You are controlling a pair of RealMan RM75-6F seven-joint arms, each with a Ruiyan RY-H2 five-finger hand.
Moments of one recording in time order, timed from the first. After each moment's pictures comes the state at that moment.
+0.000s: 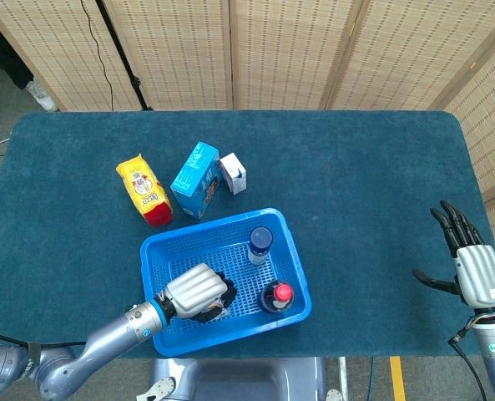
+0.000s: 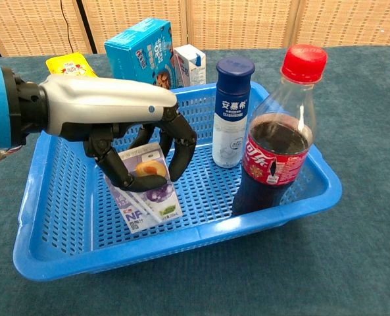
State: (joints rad) left arm -0.91 -1.28 -0.06 -2.06 1.11 0.78 0.45; right arm 0.21 -1.15 0.11 -1.47 -1.57 1.52 0.32
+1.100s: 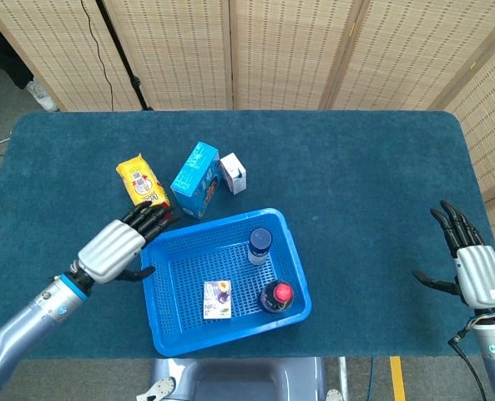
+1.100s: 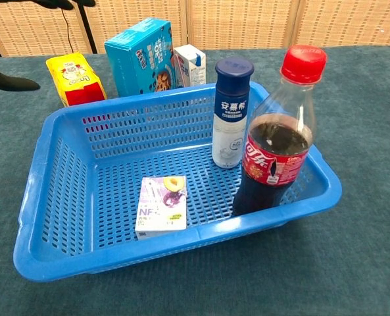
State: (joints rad) left arm -0.70 -0.94 -0.01 -1.93 1.50 1.06 -0.02; right arm 0.20 -1.15 0.11 -1.48 -1.57 1.53 0.31
